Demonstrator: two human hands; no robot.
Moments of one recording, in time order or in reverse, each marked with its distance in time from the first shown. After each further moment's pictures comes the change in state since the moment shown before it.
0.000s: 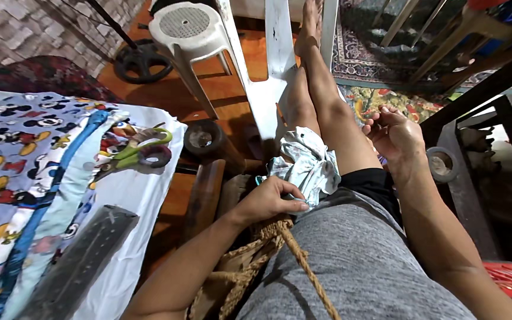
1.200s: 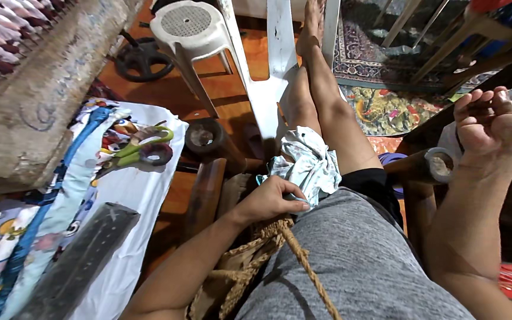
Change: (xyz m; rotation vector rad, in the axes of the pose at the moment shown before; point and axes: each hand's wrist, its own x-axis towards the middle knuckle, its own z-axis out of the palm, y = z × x) left_hand 0.001 -0.001 0.001 0.034 -0.006 0.023; right_hand 0.006 -0.080 -0.080 0.373 0.173 -0.333
